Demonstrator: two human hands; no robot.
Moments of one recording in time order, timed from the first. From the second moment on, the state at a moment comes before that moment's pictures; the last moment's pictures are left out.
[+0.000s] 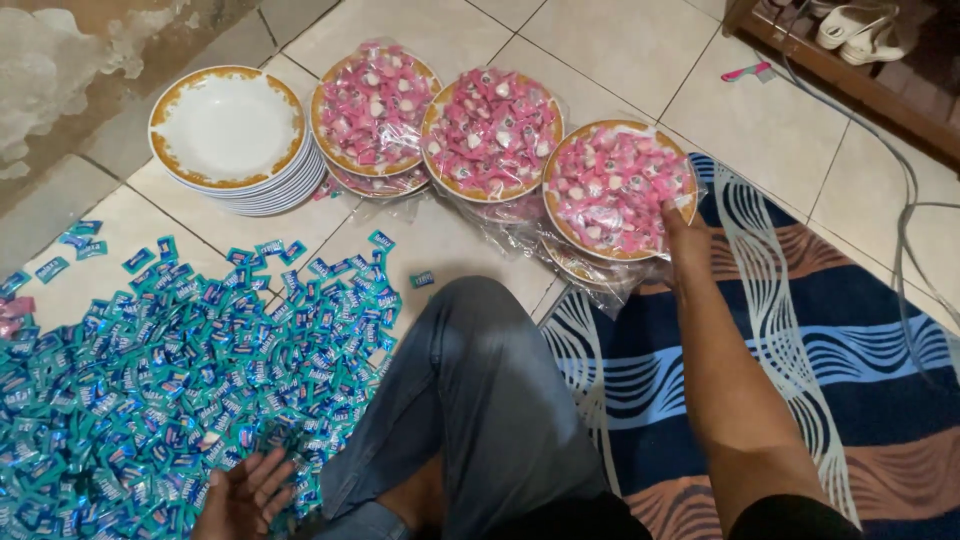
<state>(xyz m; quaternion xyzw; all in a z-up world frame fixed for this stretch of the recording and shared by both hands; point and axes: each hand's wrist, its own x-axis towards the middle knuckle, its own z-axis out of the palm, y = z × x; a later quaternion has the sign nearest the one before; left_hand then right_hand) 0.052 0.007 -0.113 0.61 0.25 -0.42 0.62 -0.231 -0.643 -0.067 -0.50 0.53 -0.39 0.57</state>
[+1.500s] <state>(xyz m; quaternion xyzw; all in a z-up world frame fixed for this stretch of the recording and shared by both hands) 0.068 0.017 -0.013 0.78 0.14 -0.29 0.54 0.103 -0.453 -0.020 -0.96 0.03 -0.15 0.23</state>
